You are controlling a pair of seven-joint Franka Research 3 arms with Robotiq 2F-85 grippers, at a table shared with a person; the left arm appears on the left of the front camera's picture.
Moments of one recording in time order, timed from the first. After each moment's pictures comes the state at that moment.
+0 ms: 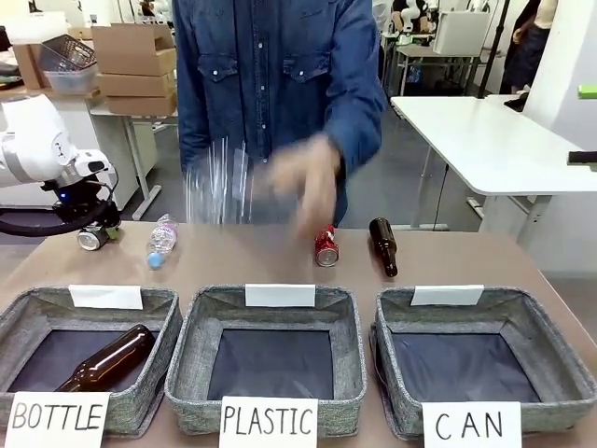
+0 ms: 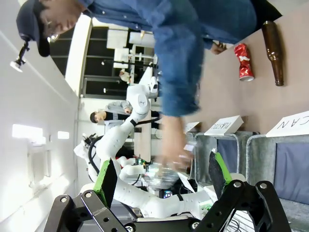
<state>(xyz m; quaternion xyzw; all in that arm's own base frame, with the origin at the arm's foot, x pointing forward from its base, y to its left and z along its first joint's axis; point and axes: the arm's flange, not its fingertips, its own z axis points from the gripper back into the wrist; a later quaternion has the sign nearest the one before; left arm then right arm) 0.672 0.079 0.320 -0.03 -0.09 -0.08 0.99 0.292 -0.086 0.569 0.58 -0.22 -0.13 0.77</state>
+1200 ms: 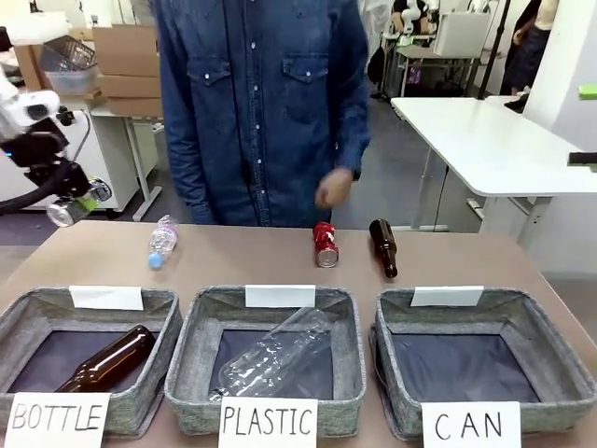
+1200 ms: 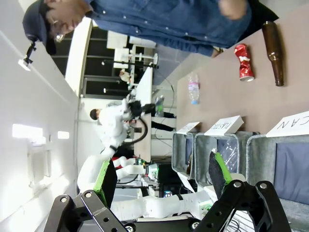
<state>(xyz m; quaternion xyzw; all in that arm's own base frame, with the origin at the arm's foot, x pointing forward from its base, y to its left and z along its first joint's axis) 0.512 0.051 0.483 -0.14 -0.14 -0.26 0.95 0.292 -0.086 0.570 0.58 -0.22 -0.13 0.77</state>
